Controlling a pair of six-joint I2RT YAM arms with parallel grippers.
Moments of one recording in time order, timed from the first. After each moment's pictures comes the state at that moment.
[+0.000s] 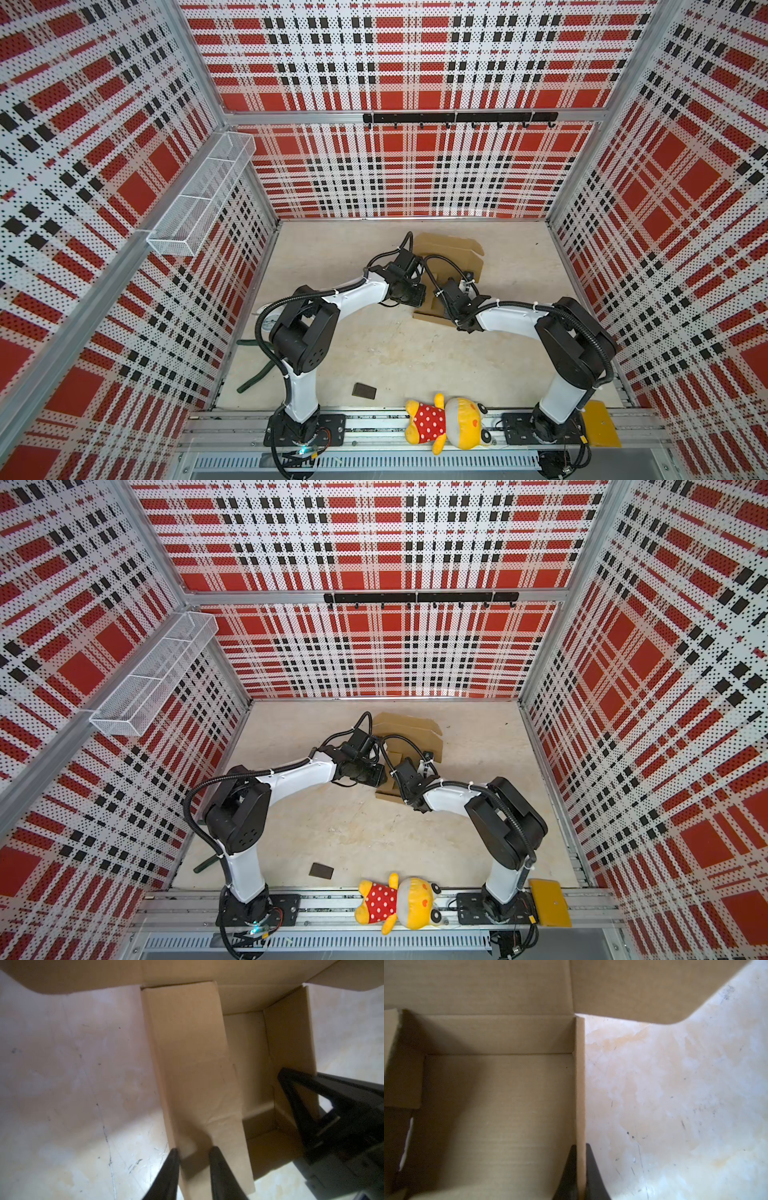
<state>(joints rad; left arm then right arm) -0.66 1.90 1.33 -0.46 0.17 -0.29 0.71 1.75 0.92 -0.28 0.58 0.81</state>
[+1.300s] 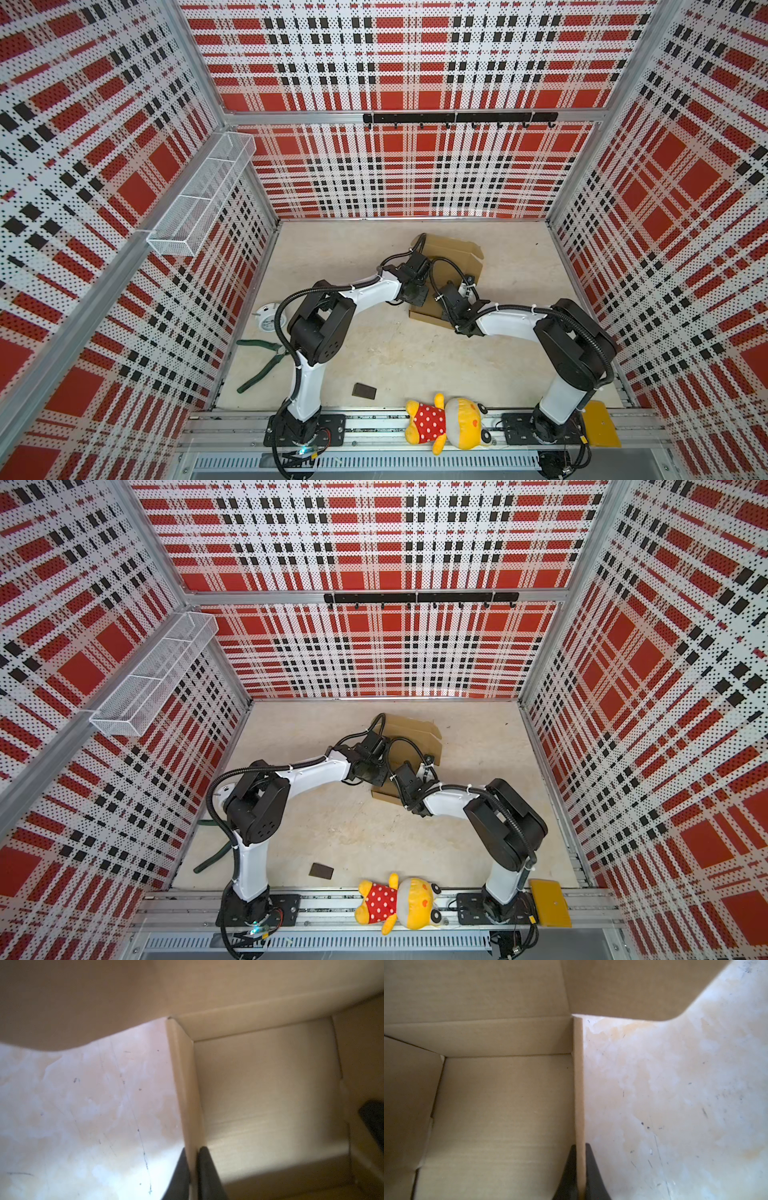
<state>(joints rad) -0.70 2.02 1.43 -0.50 -0.09 -0.20 0.73 1.74 0.88 -0.22 0.57 0.89</state>
